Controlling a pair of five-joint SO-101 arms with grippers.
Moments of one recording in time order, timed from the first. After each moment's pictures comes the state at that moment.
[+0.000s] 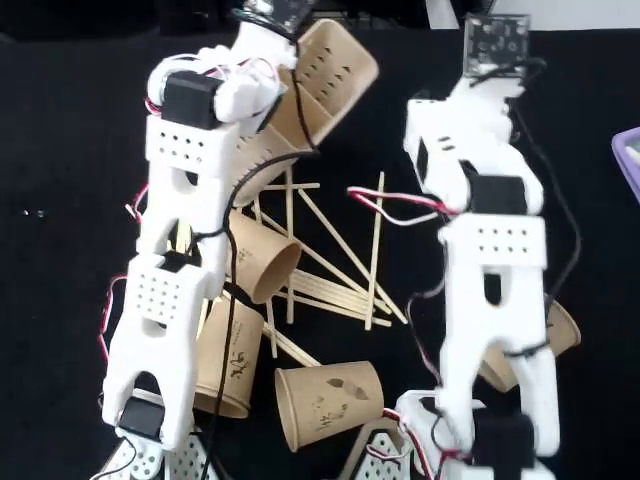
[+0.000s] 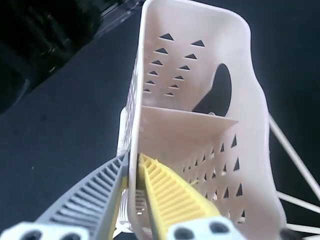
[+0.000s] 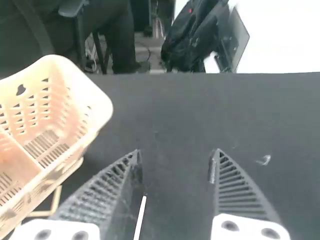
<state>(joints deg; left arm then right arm) 10.9 42.8 -94.4 100.8 -22.8 2.1 -22.2 17.9 43.8 2.1</state>
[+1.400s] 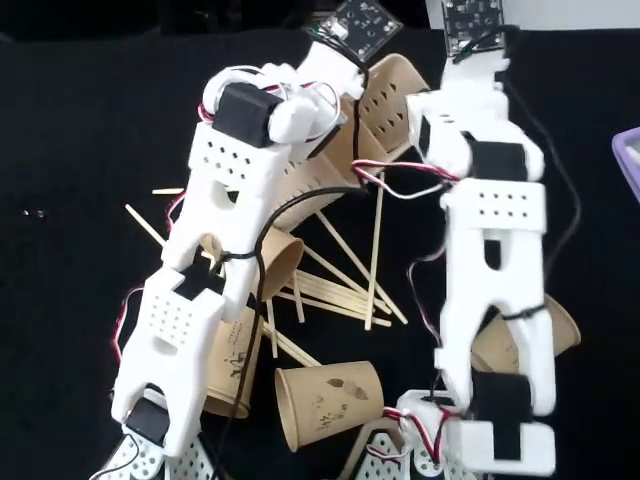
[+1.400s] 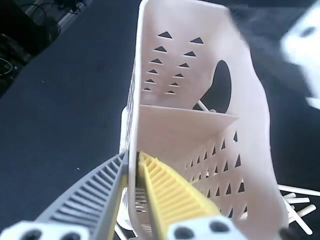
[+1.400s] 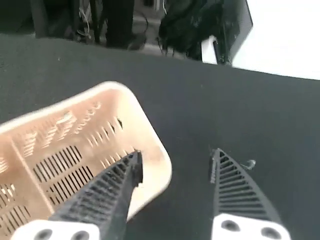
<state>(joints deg) 22.4 35.2 -83.1 100.8 -22.8 2.8 -11.5 6.8 49.2 12.2</state>
